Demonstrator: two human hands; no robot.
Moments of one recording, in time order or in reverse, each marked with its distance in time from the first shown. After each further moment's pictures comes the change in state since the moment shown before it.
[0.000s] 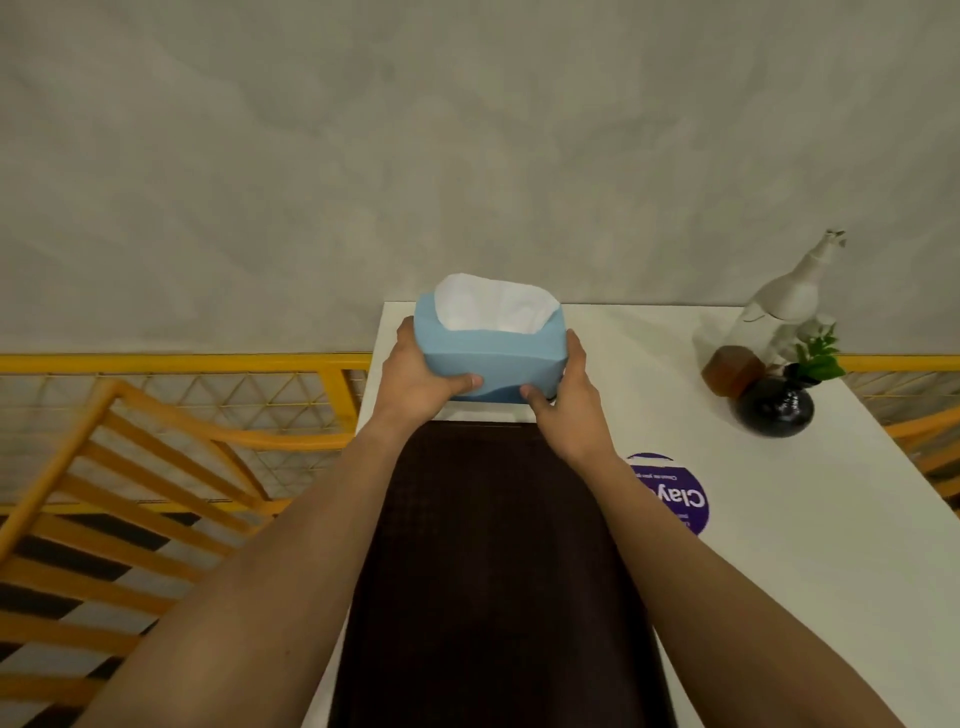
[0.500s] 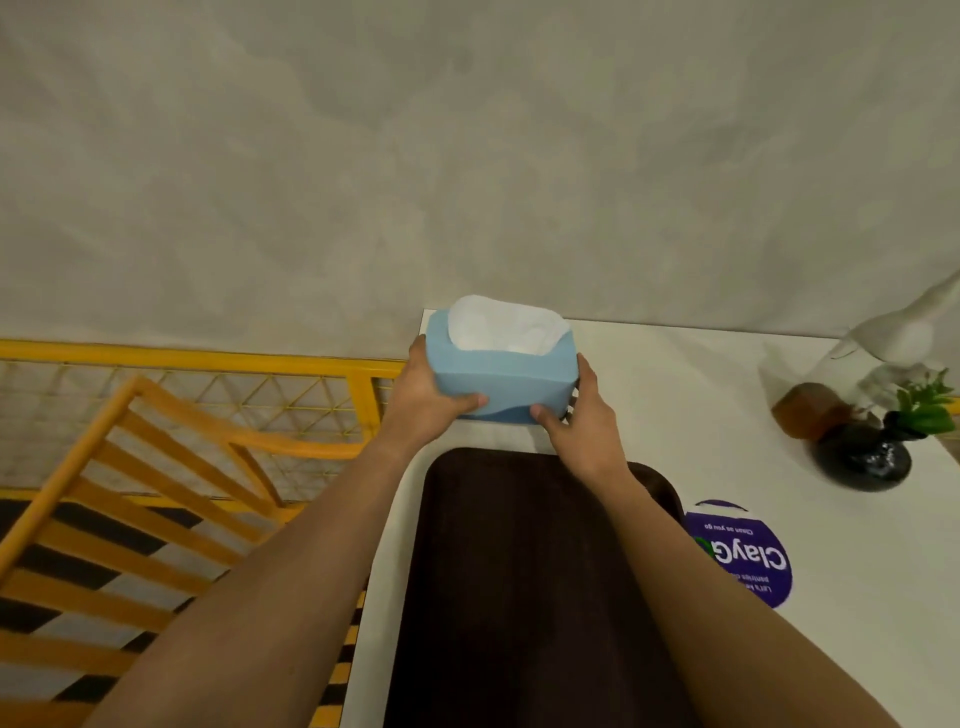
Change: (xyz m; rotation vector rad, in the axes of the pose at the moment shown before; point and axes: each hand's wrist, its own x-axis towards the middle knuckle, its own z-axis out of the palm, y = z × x) left_hand 0.067 -0.077 -0.021 -0.052 -0.021 -0.042; right_hand 0.068 0.038 0.078 -0.006 -0.090 0.091
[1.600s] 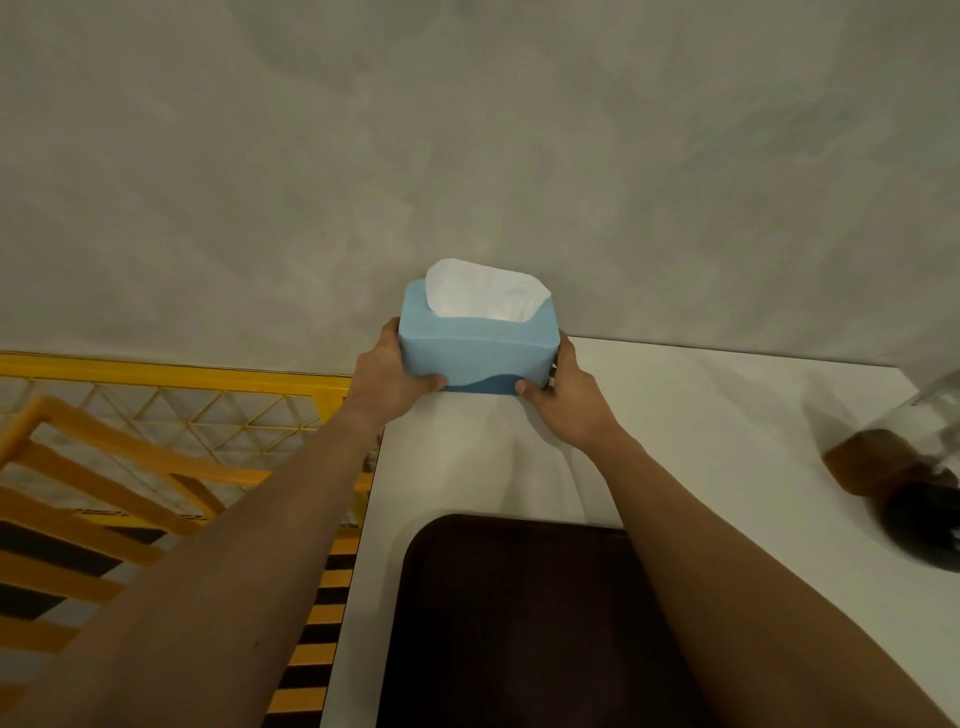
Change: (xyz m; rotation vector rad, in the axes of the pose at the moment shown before) left_hand 0.098 -0.052 -0.011 0.150 -0.047 -0.091; right_hand 0.107 0.015 0.023 -0.124 -0.167 -0.010
